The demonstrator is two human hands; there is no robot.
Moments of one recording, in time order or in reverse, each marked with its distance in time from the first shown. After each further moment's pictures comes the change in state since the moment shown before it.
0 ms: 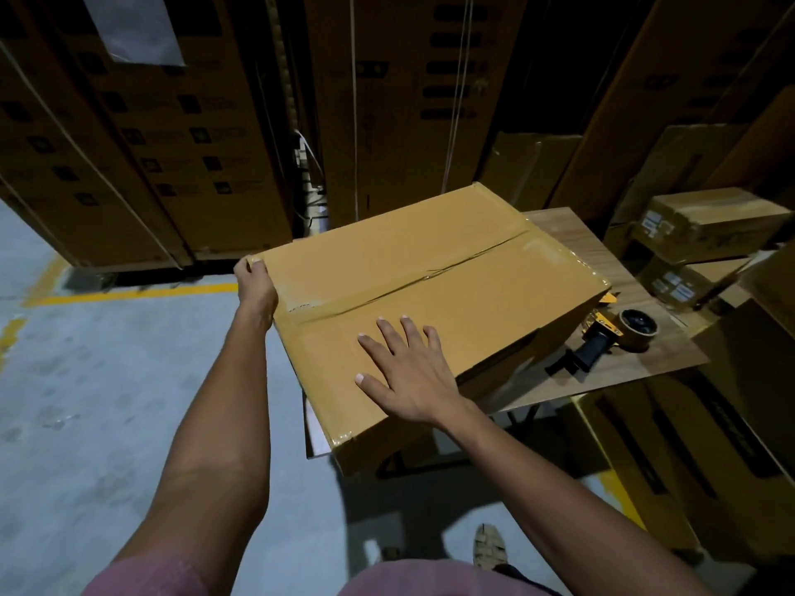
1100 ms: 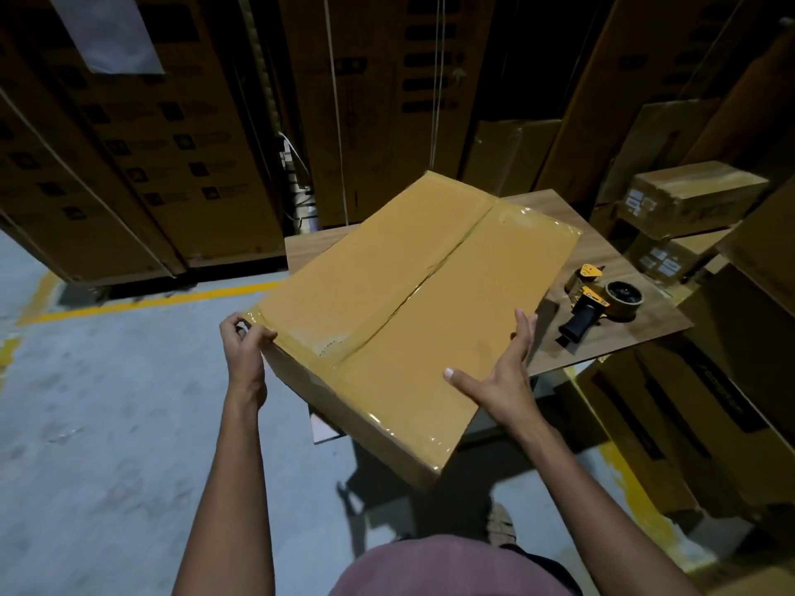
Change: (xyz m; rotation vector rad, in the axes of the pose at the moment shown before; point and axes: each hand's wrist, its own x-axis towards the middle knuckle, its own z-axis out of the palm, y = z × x) left_hand -0.100 -0.064 -0.058 -0.126 -0.033 0.105; right_hand -0.105 0.050 0.003 0.941 0.402 0.583
